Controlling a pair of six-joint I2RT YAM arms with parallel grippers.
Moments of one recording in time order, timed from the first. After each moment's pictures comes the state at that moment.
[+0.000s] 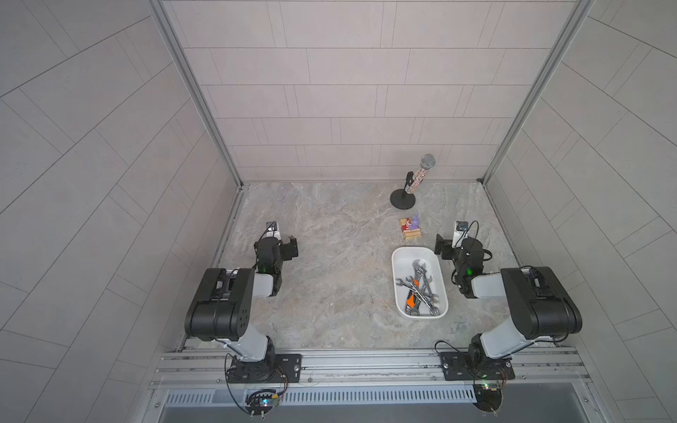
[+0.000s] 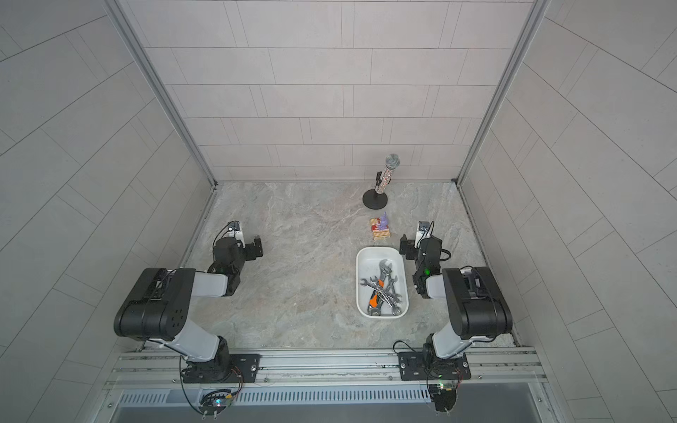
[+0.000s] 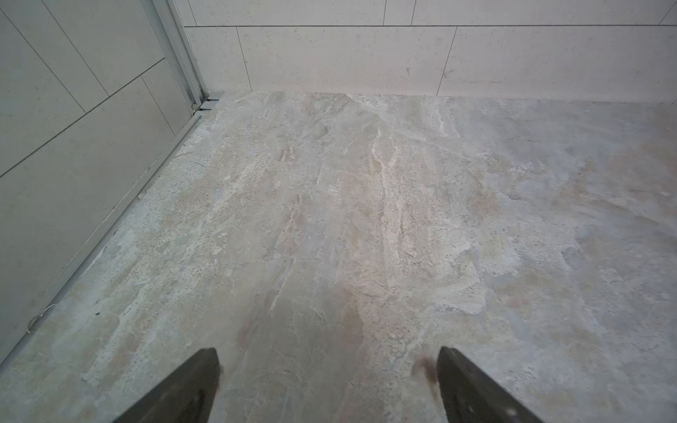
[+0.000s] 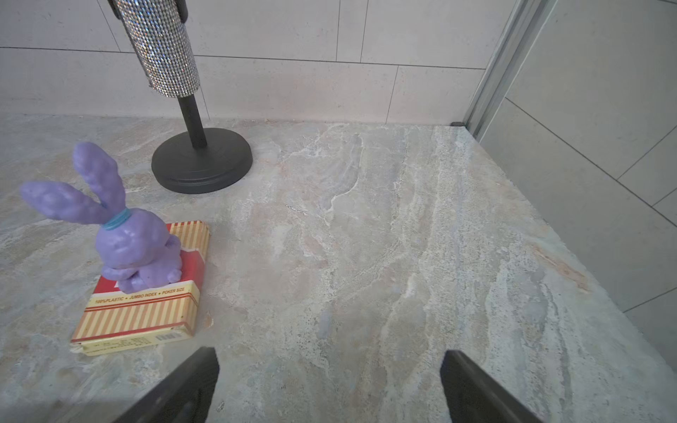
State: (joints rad) left arm -0.01 1.59 0.42 0.75 -0.13 -0.03; right arm -0.02 1.56 0.38 0.85 0.12 0.00
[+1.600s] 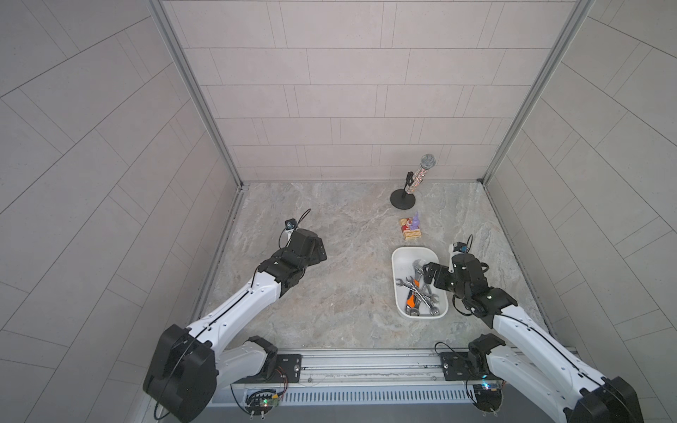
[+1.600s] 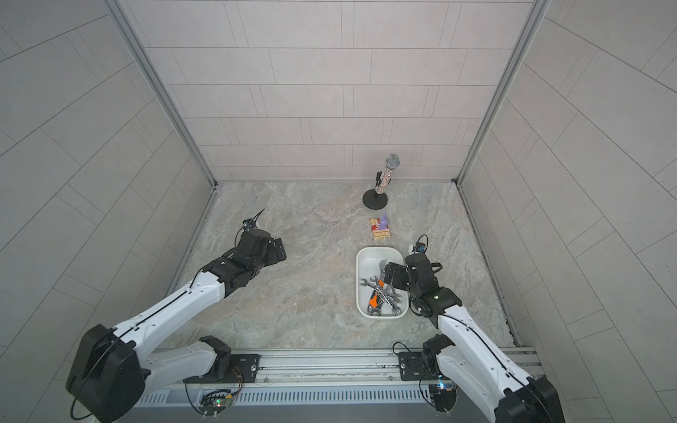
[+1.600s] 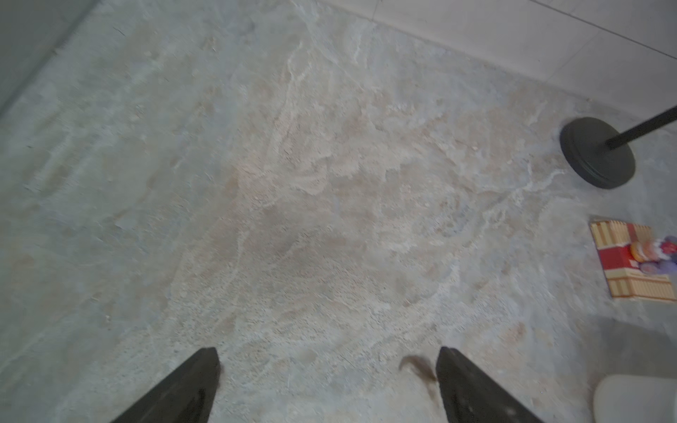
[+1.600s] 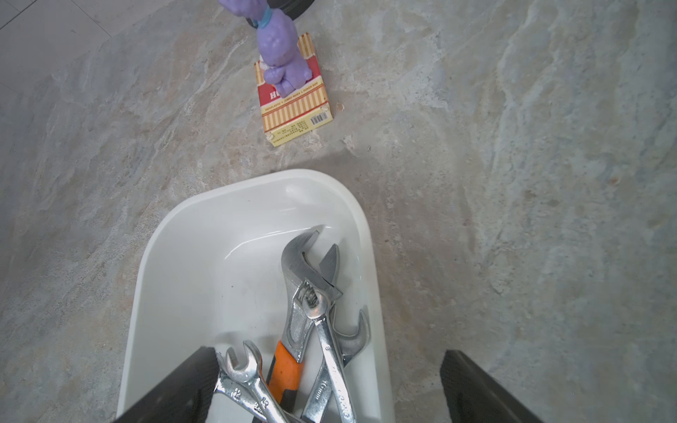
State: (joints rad) left arm -0.48 1.16 0.74 -0.39 -0.30 -0.63; right arm 0.30 0.80 0.40 -0.35 0.09 0.57
